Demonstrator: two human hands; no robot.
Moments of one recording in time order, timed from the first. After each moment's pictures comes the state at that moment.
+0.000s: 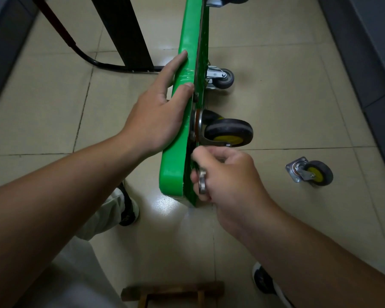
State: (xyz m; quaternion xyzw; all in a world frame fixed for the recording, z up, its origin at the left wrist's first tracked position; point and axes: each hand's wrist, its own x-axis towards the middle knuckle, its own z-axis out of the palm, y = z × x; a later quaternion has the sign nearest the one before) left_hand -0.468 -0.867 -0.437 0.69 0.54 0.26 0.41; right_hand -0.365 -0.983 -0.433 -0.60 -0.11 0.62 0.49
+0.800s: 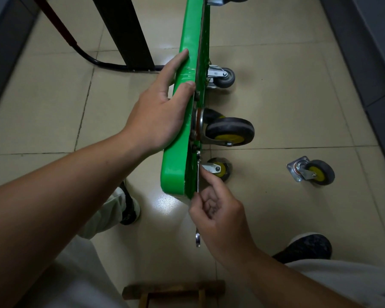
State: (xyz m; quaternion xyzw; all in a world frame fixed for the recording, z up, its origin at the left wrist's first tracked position) left_hand -0.468 -0.868 -0.436 0.69 0.53 0.26 0.41; right_hand -0.372 -1.045 -0.525 -0.61 -0.49 0.39 0.49
